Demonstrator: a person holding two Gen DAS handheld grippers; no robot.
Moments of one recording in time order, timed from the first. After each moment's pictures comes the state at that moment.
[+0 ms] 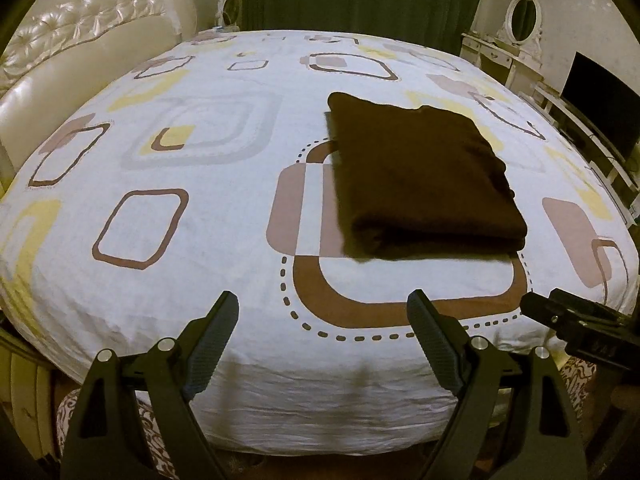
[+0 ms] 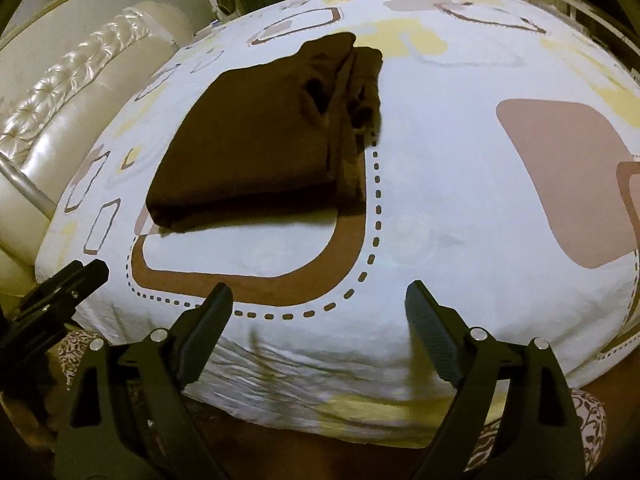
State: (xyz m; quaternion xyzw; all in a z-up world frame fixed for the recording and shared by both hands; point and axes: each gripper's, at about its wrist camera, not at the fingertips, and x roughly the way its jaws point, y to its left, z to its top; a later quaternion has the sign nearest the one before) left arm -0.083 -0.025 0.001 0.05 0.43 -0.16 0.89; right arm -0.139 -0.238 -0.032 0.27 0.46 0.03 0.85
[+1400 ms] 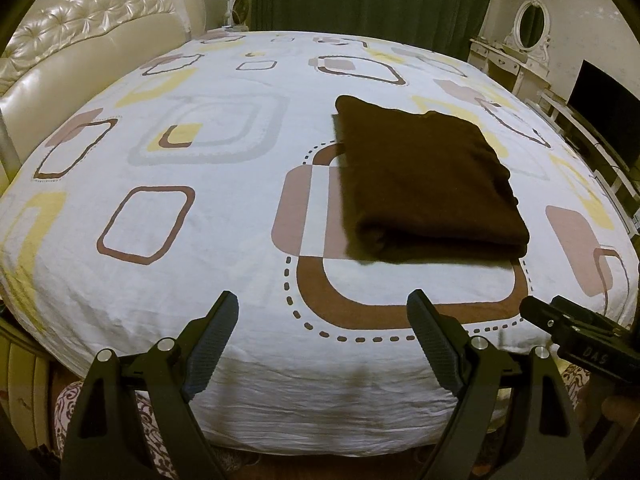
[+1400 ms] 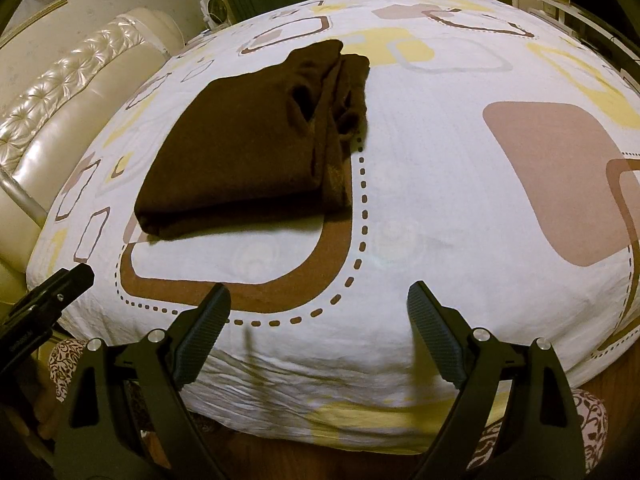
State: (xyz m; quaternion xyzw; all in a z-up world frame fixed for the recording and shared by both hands) left arm -0.082 -0.024 0.002 0.04 0.43 -0.15 0.89; right arm -0.139 -0.239 -0.036 0.27 0.45 0.00 0.85
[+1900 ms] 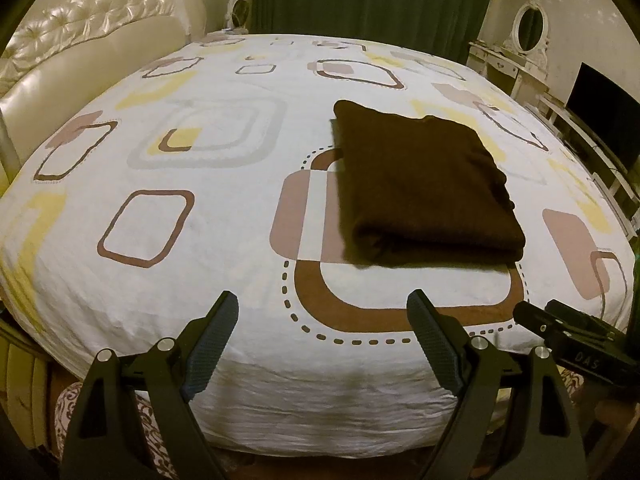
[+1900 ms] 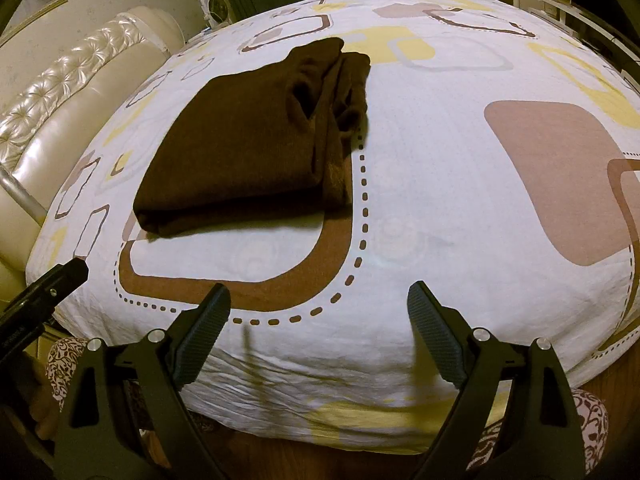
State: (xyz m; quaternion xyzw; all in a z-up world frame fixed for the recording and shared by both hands) left arm -0.086 -0.026 0.006 0.04 0.43 -0.15 0.89; right arm -0.140 -0.237 -0.037 0.27 0.45 0.00 0.85
